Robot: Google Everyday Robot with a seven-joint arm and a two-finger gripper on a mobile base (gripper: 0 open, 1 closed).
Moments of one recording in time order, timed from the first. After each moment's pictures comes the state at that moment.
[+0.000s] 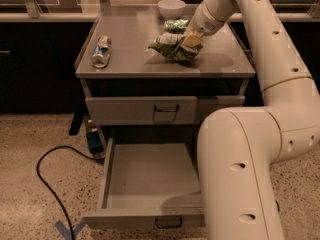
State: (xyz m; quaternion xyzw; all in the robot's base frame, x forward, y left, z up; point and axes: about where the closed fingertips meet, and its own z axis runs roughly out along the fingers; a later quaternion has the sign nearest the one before) arm 0.792 -0.098 0.882 -0.63 0.71 0.07 0.31
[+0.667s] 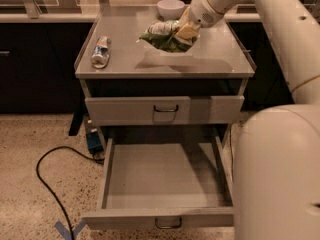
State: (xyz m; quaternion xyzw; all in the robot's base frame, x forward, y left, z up) arm 0.759 -0.070 0.932 -0.65 0.67 0.06 0.36
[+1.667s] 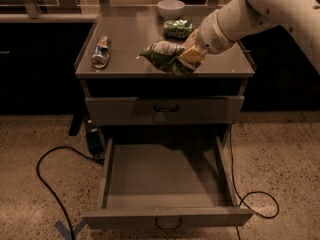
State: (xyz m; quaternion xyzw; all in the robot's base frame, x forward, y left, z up) arm 0.673 -0.074 0.910 -0.60 0.70 0.11 0.37
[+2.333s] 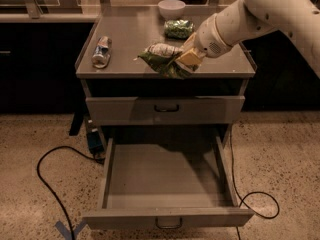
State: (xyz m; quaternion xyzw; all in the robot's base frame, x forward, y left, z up) arm 0.667 -0.068 0.905 -0.60 0.70 0.12 0.38
